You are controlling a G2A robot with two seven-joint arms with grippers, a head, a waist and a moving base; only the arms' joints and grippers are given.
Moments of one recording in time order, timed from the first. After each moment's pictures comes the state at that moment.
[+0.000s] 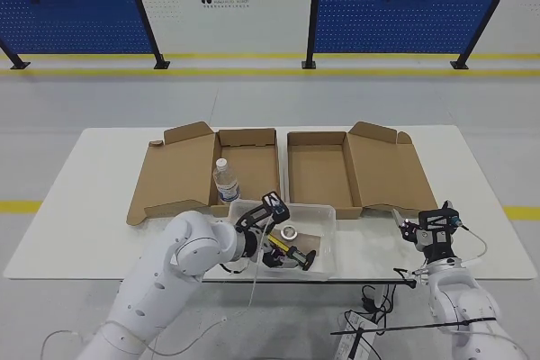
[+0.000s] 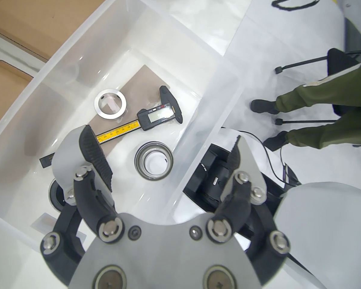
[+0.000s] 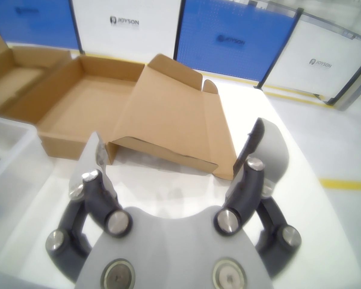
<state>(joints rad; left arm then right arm) 1.15 -1.20 -1.03 -1.77 0.74 -0.38 -1.13 -1.73 -1.15 1.60 -1.80 -1.33 0.00 0.00</state>
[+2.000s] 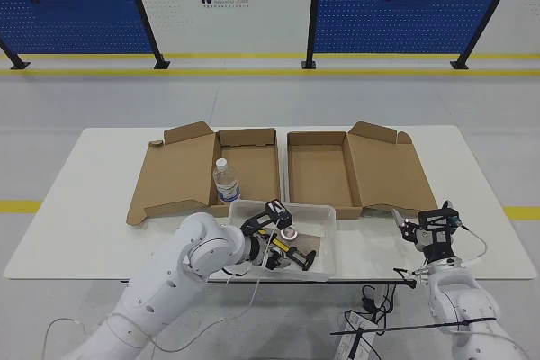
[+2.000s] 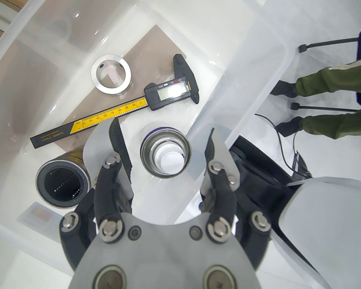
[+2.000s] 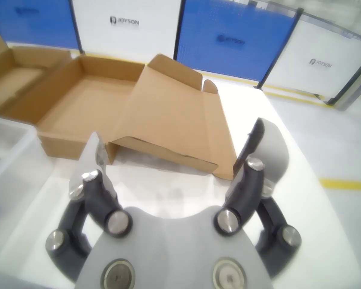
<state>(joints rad) 1.08 -1.17 -0.92 -1.71 0.78 -0.29 -1.16 -1.73 -1.15 1.60 -1.80 -1.33 0.00 0.00</state>
